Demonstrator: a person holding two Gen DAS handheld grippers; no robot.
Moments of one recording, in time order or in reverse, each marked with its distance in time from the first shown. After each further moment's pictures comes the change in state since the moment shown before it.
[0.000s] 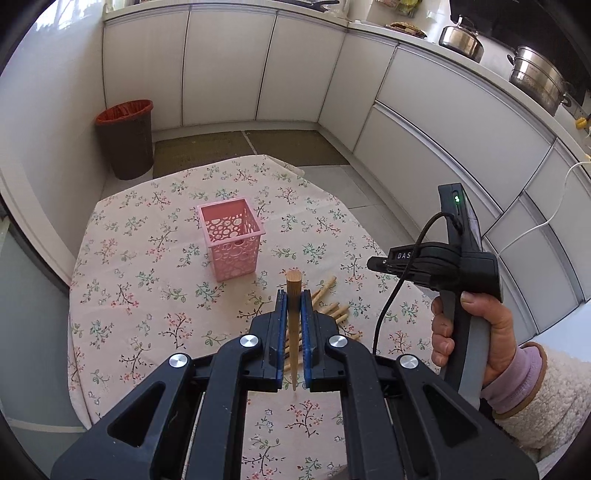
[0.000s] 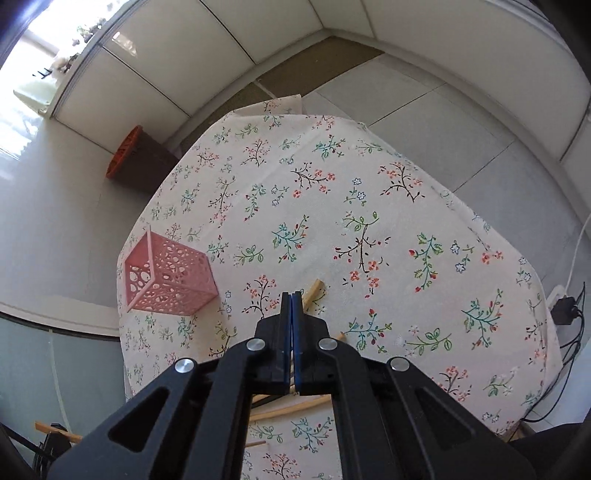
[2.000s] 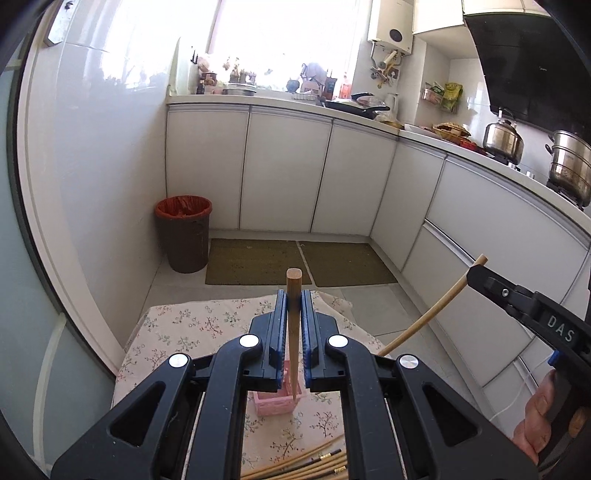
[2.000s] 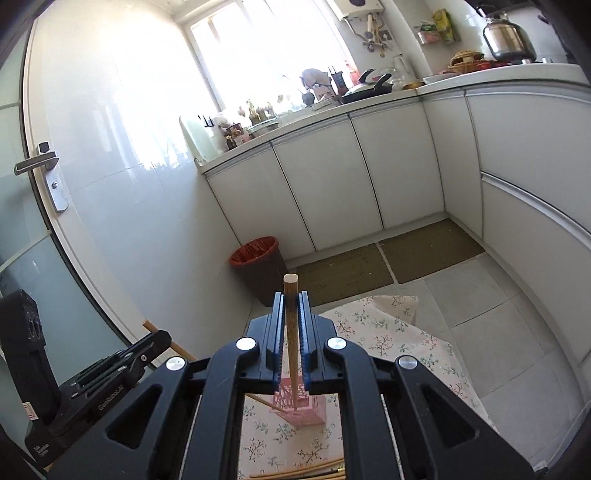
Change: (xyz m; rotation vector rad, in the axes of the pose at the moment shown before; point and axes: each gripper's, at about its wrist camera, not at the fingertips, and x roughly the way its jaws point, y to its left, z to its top) left arm -0.048 0.012 0.112 -0.099 -0.401 0.226; right arm -0.220 0.138 0.015 -0.460 -0.575 0.313
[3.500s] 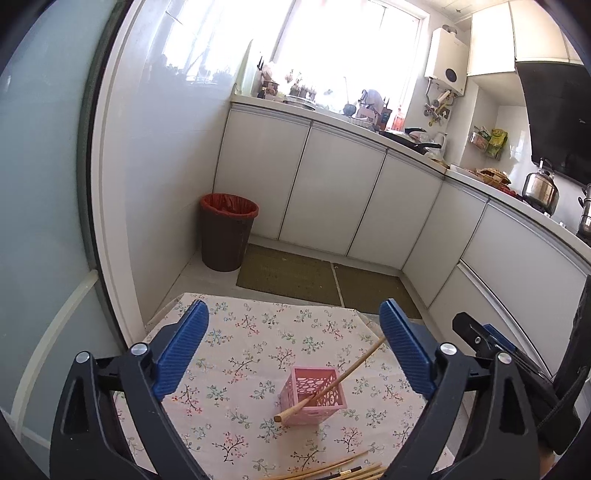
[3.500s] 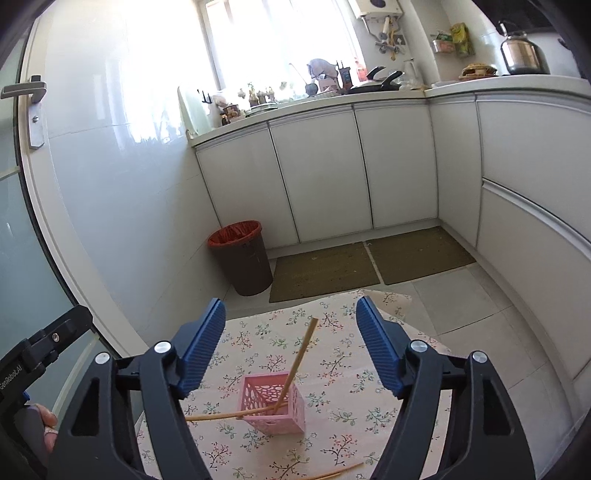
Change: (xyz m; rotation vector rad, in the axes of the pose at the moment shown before) left arm -0.022 0.070 -0.032 -0.188 -0.097 0.103; right arm 0.058 0.003 -0.070 -0.121 -0.007 -0.121
